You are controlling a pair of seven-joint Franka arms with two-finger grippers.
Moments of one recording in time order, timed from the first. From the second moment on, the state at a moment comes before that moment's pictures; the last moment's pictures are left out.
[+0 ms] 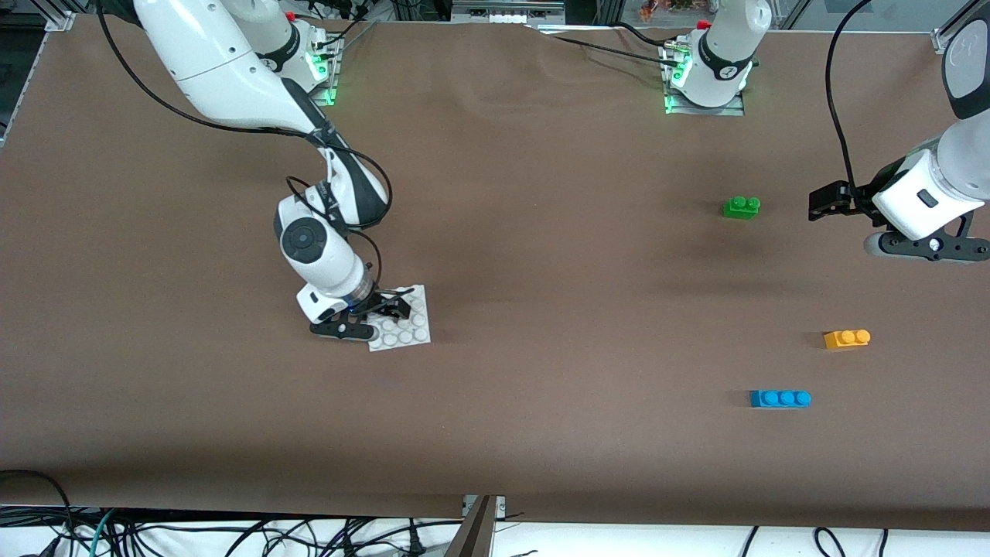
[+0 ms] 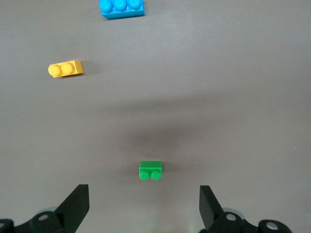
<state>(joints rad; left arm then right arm) 0.05 0.11 -0.08 -1.62 0.04 1.55 0.05 0.31 0.70 0.14 -1.77 -0.09 2.62 0.61</state>
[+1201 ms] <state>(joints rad) 0.05 0.11 -0.08 -1.62 0.04 1.55 0.05 0.72 0.98 0.01 -1.26 -0.09 2.42 1.05</state>
